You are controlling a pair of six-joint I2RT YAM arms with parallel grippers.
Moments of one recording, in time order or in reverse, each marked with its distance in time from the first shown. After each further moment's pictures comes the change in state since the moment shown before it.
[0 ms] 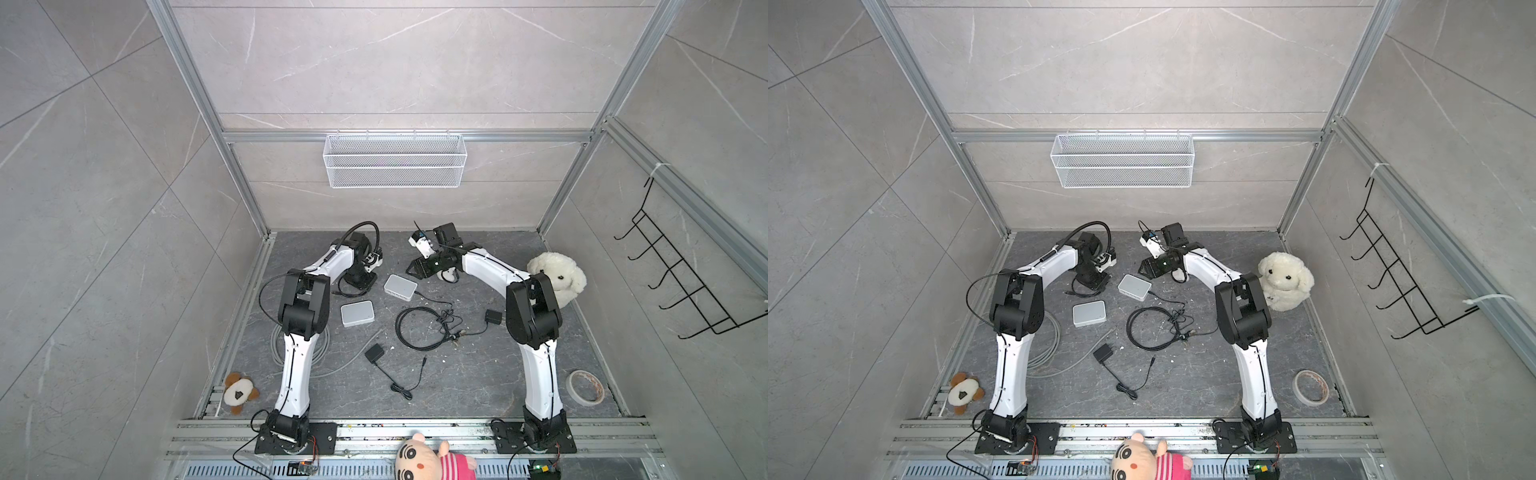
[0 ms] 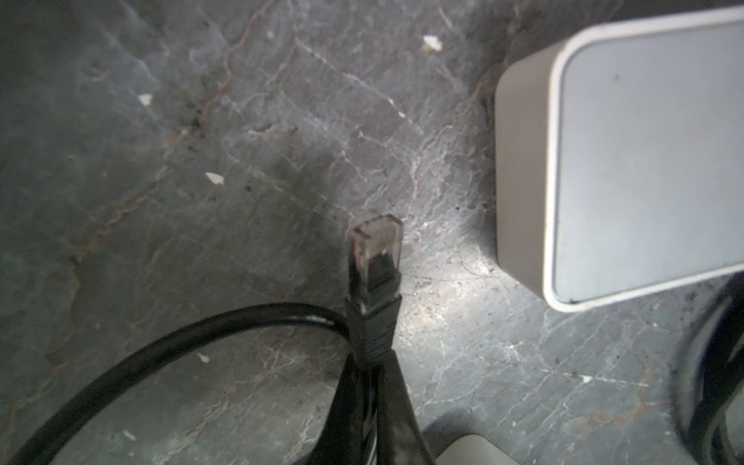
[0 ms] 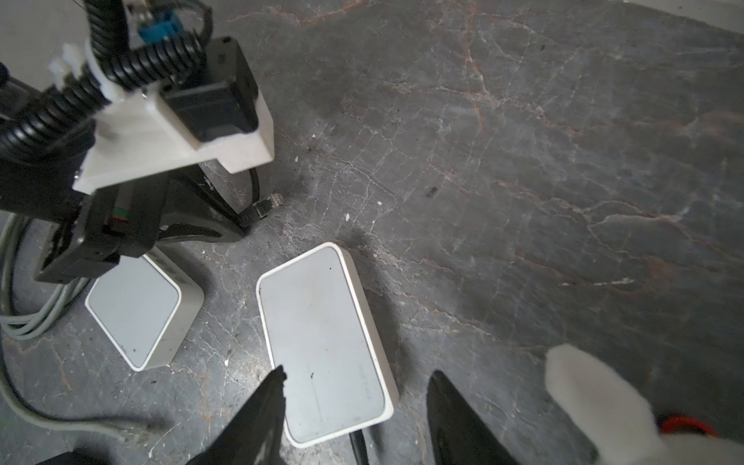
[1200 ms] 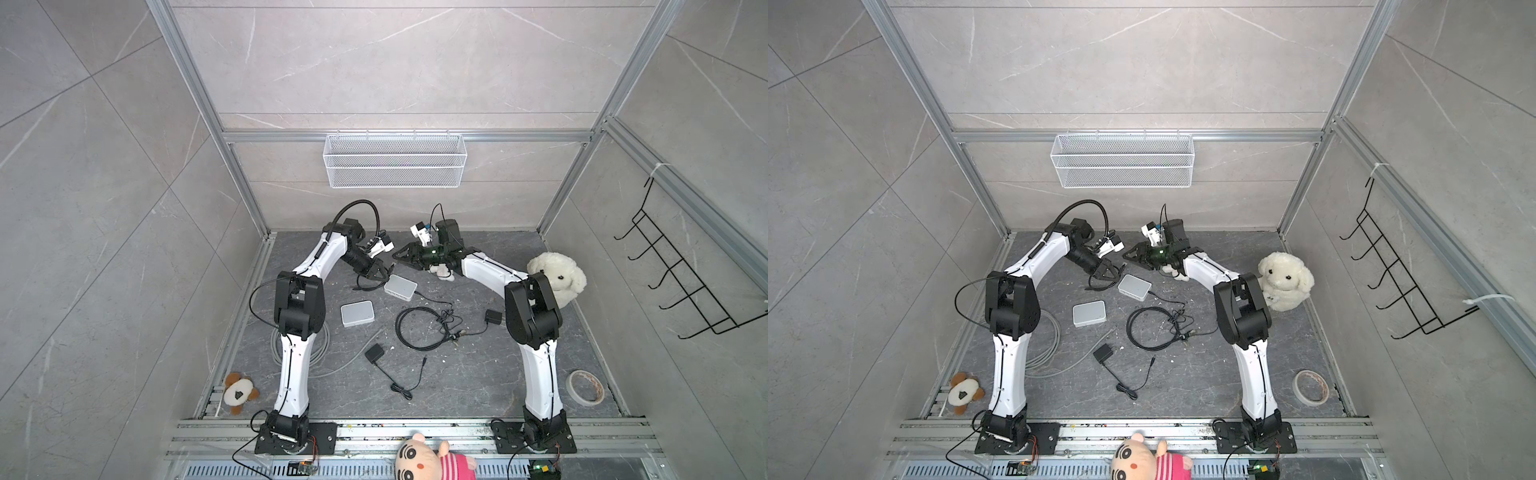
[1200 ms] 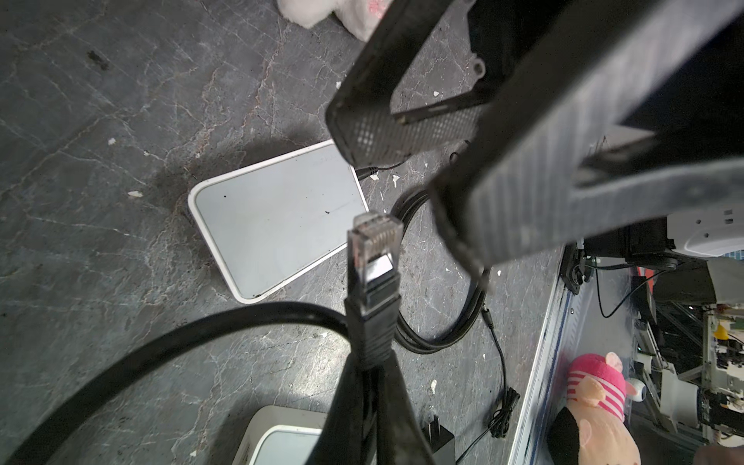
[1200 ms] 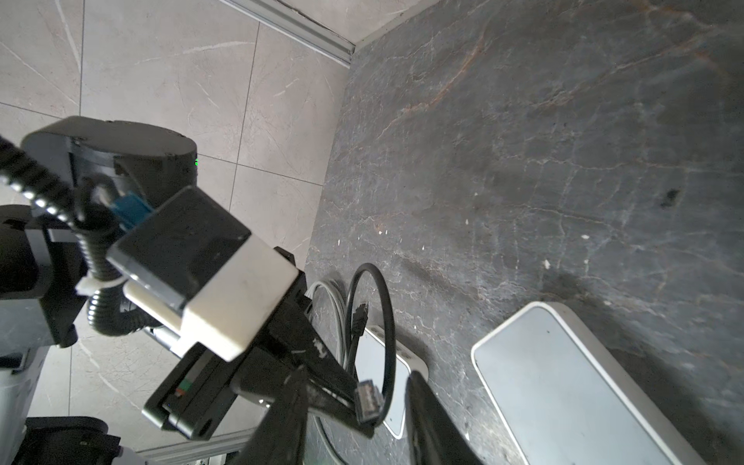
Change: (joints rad) left arm 0.037 -0.018 0.204 -0.274 0.552 0.157; right arm 0.001 0.009 -0.050 0.409 -0.378 0.795
